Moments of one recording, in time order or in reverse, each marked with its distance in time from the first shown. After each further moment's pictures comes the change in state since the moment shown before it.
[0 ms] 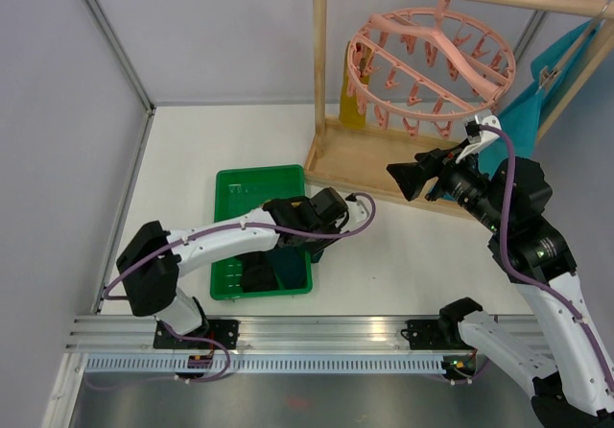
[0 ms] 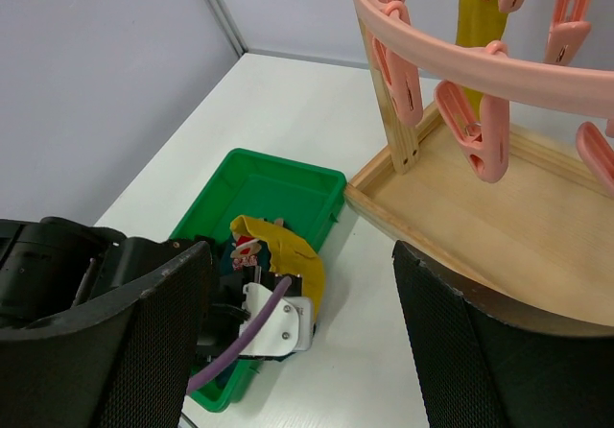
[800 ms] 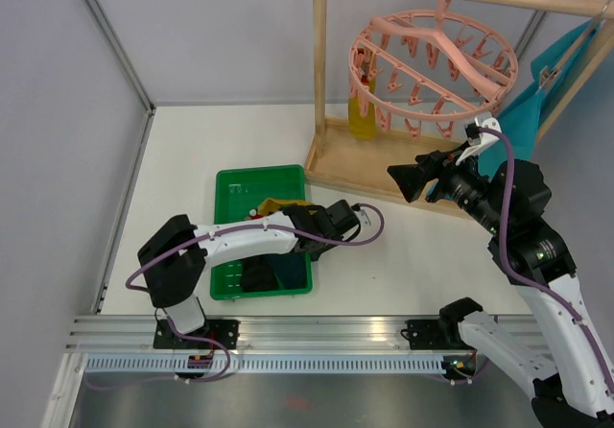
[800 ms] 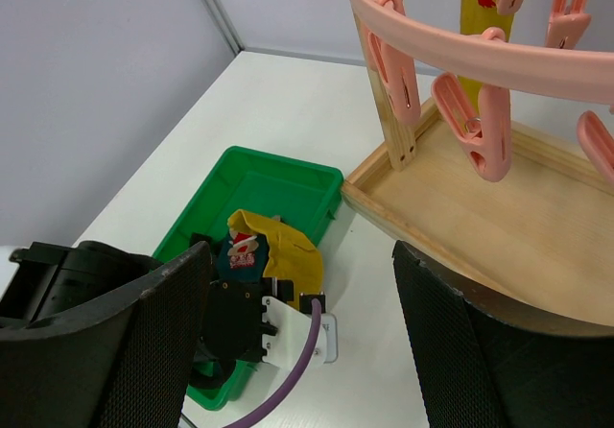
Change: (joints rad) left arm -0.051 0.129 0.026 -0.039 -0.213 0.019; right arm 0.000 -0.011 -0.016 -0.001 0.007 -0.001
